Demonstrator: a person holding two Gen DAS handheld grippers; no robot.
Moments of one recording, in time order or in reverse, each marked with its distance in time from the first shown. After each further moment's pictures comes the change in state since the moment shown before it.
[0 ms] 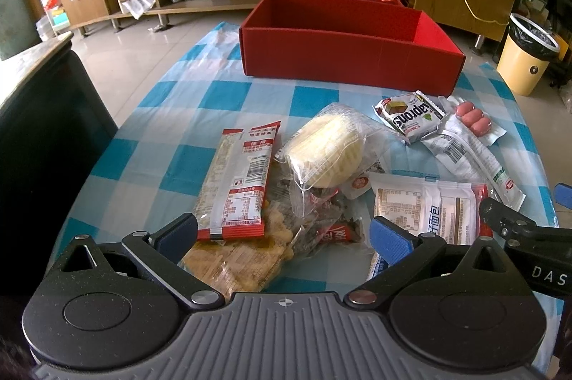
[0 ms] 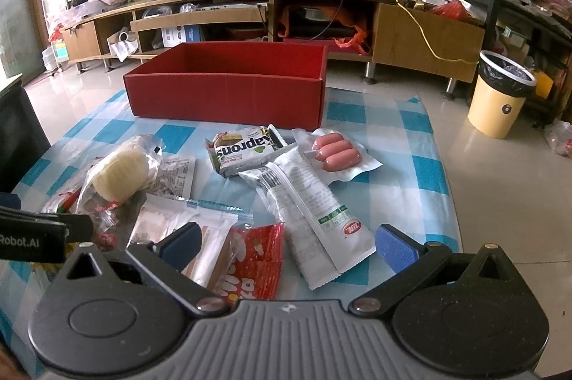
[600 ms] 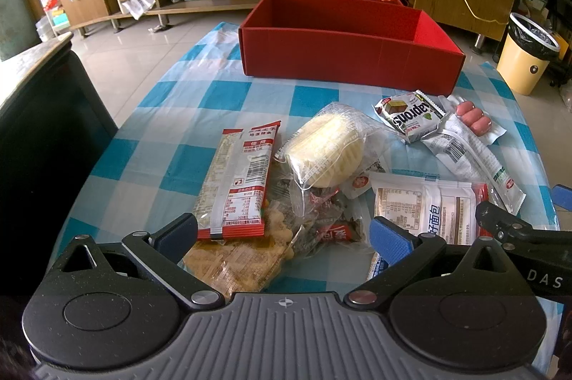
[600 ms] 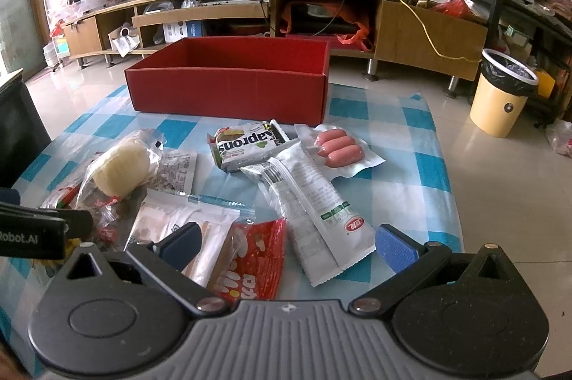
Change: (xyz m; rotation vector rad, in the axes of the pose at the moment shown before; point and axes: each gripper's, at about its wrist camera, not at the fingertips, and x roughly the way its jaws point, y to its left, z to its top) left arm 0.000 0.000 0.000 0.000 0.000 0.000; right arm 0.002 0.001 -0.001 -0.006 0.015 0.005
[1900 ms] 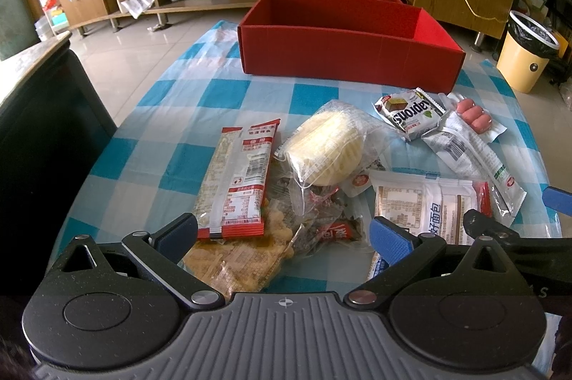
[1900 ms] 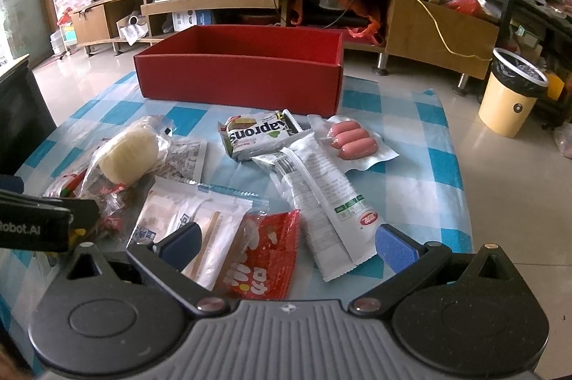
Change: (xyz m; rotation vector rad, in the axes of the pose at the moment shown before) left arm 0.001 -0.001 -0.002 0.002 0.005 -0.001; right arm 0.006 0.007 -0.001 -0.032 0.031 0.020
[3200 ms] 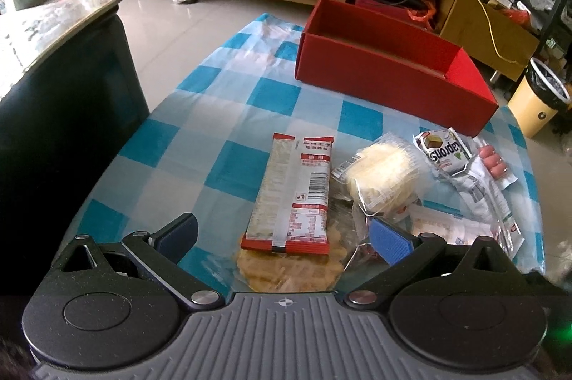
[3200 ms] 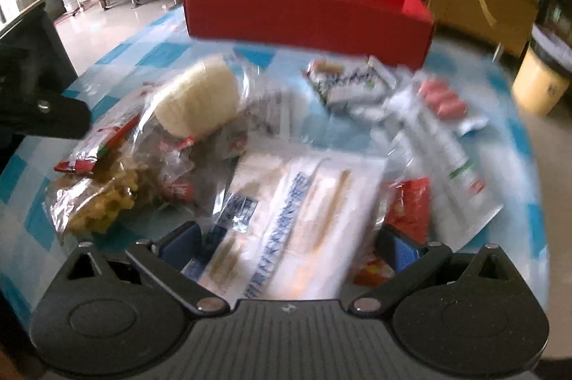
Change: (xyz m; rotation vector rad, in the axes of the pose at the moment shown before) left arm -0.004 0.065 0.019 -0.177 0.036 -0.048; right arm 0.043 0.073 -0.004 -0.035 0.201 0.045
